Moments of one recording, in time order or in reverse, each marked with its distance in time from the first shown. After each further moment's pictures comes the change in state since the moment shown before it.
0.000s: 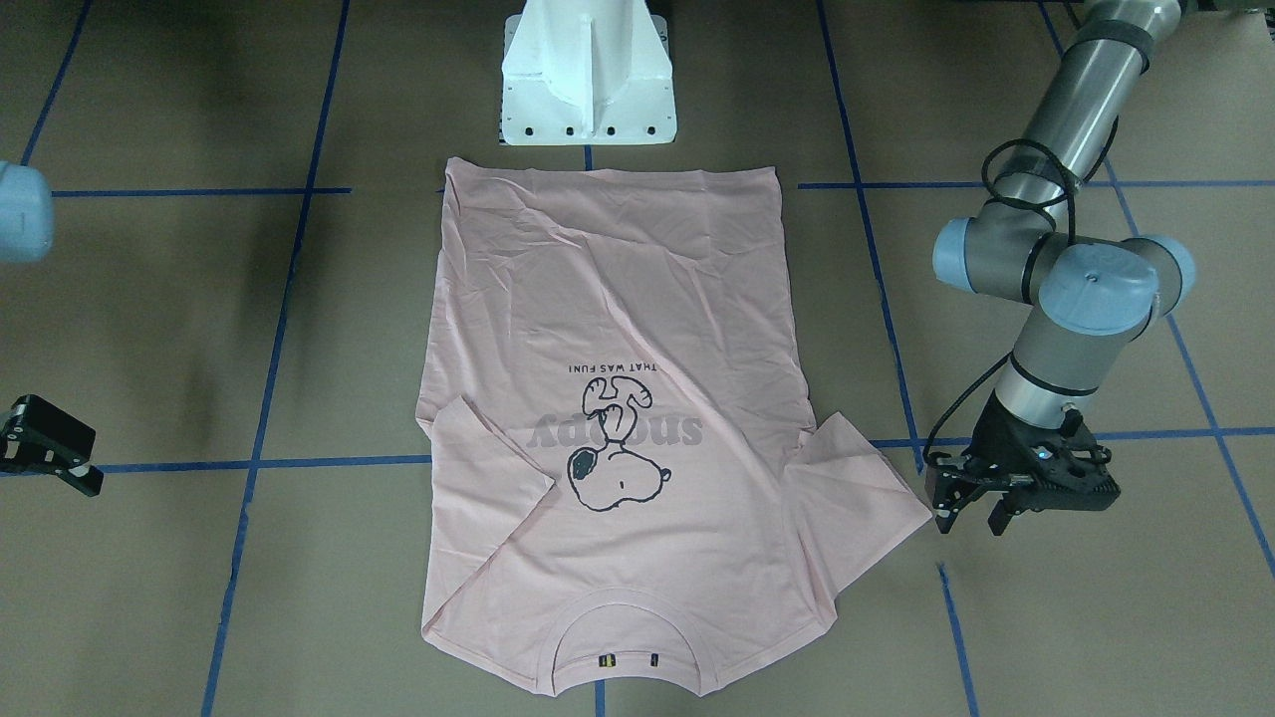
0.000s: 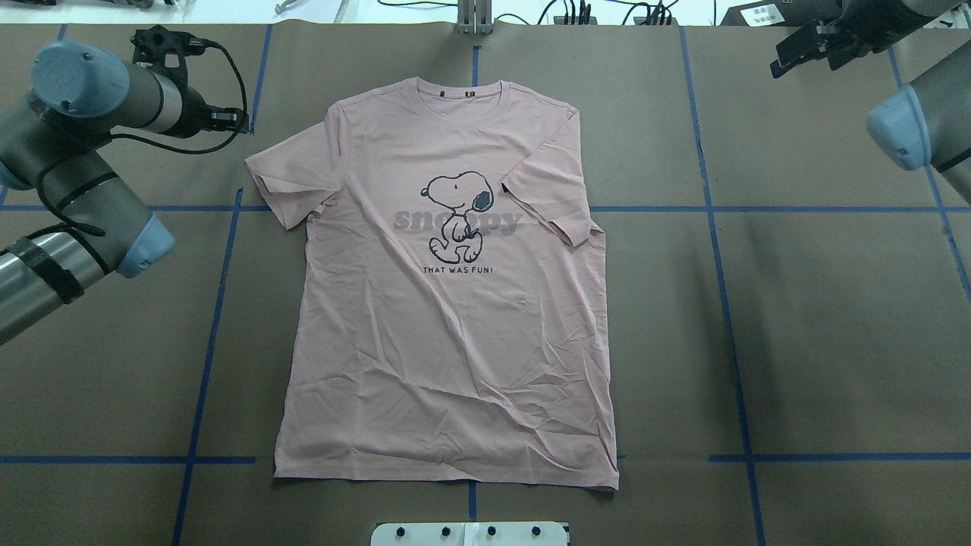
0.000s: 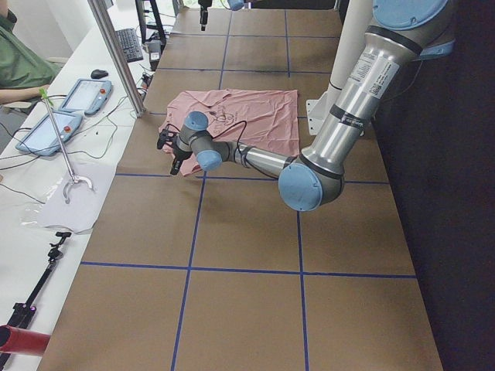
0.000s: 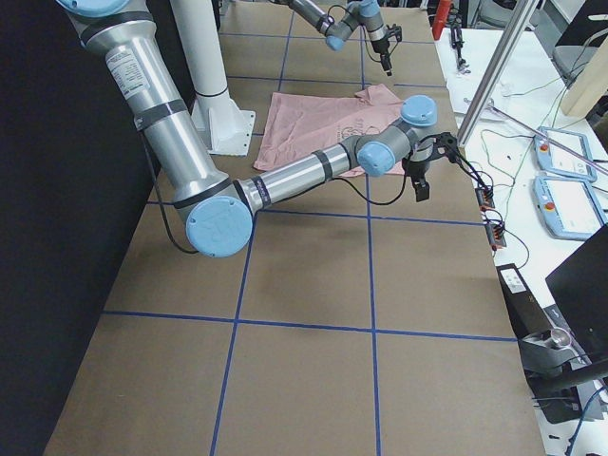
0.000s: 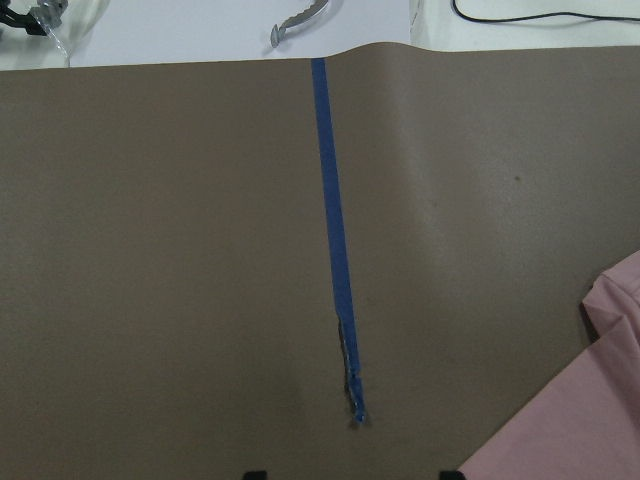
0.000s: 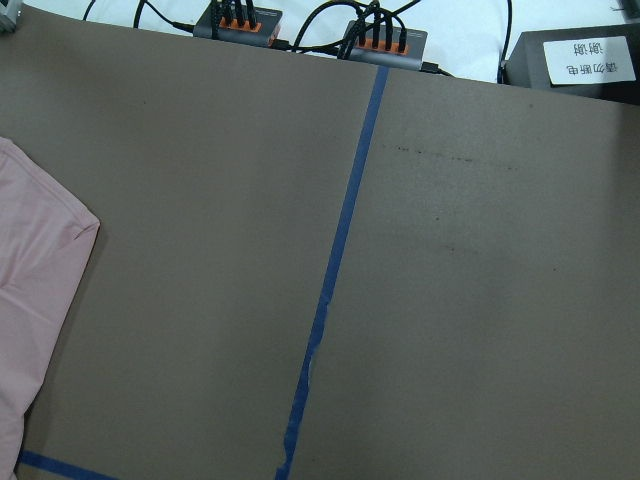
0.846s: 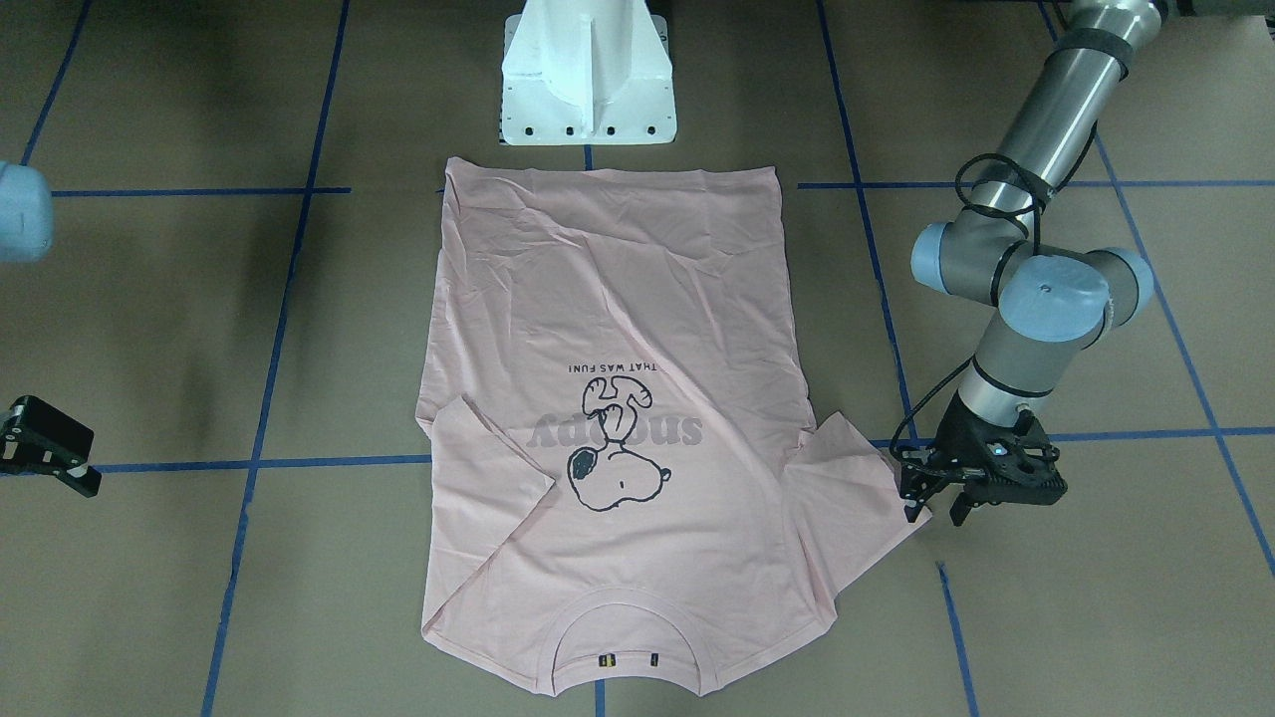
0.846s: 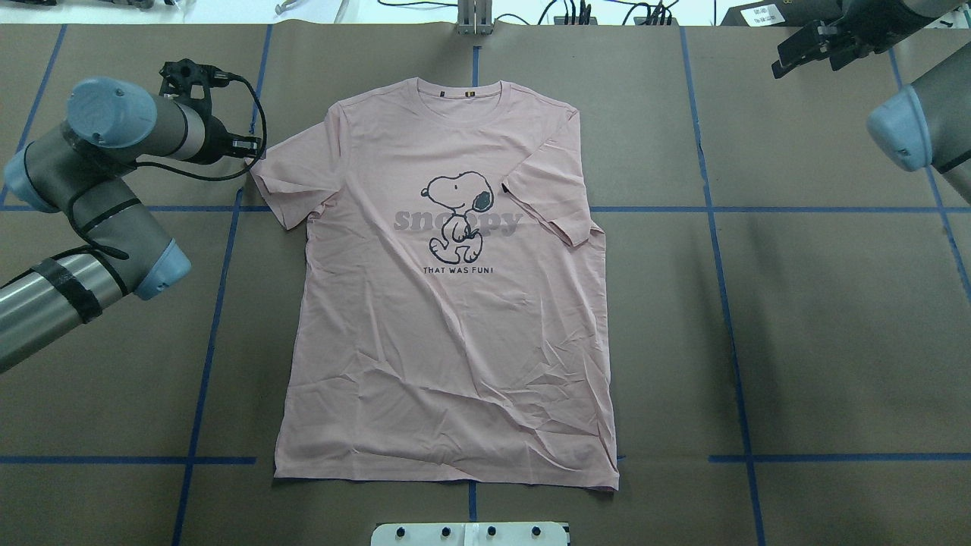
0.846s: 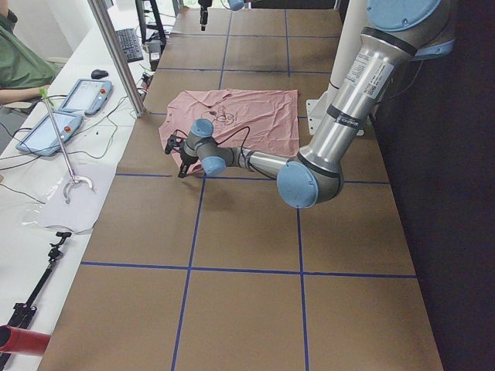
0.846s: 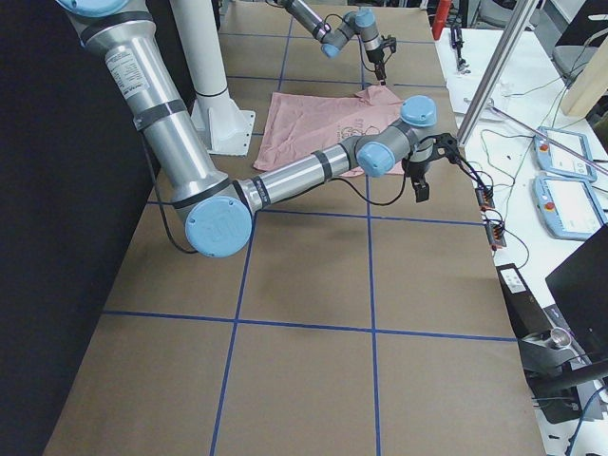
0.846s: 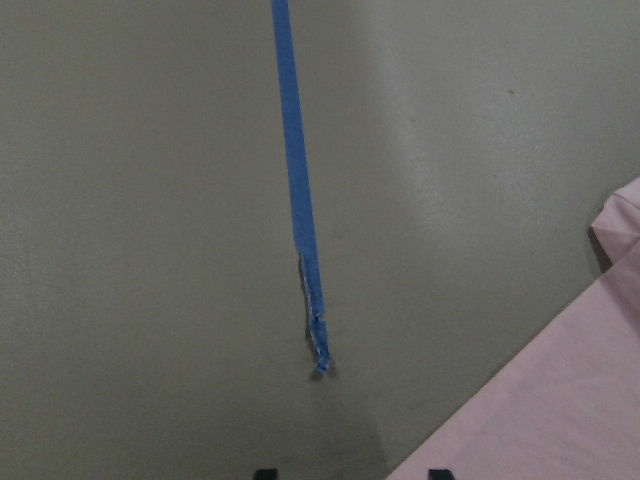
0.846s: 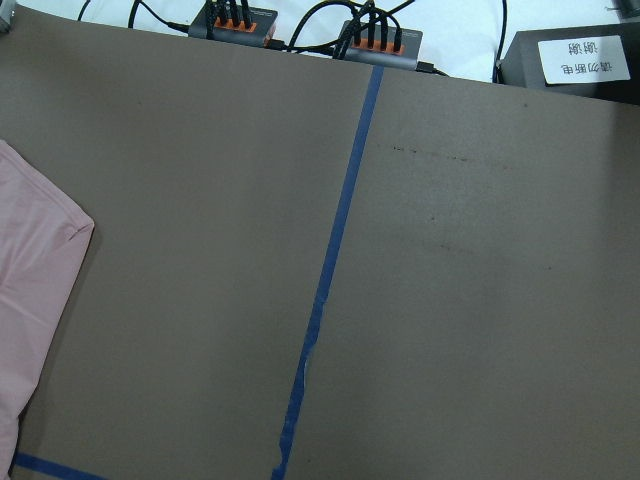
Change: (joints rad) left arm 0.053 -0.003 0.034 -0.039 0.004 -0.001; right arm 0.000 -0.002 -0.001 0.000 -0.004 0.002
